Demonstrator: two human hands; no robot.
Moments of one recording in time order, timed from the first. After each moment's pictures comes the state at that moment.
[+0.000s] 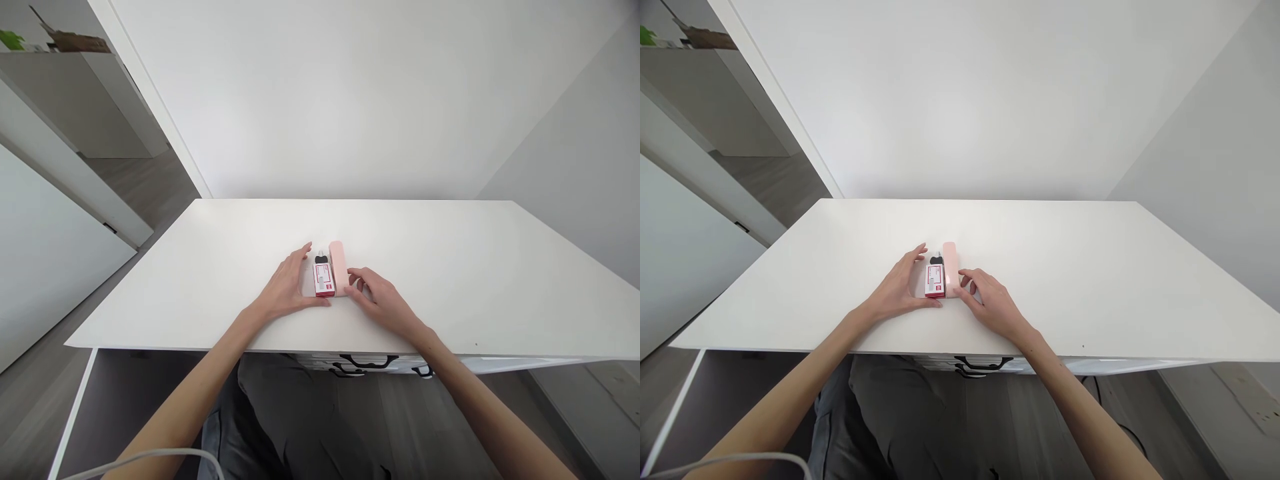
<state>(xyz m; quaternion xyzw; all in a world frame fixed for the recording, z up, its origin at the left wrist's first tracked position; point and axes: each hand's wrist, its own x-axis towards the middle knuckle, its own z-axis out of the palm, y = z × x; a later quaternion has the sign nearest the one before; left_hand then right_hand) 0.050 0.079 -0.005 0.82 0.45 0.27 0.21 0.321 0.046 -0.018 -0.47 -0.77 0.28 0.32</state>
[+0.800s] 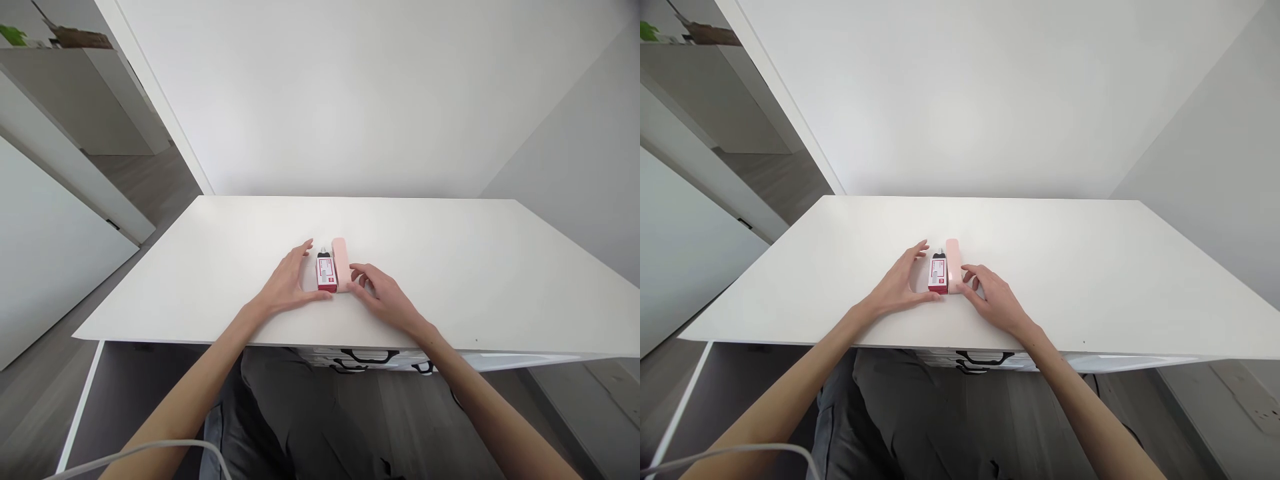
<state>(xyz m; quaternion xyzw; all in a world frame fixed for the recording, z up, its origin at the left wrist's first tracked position) 0.048 0.078 -0.005 0.81 0.47 0.28 0.24 0.323 0.048 -0.021 -0.47 -0.77 0.27 0.33</state>
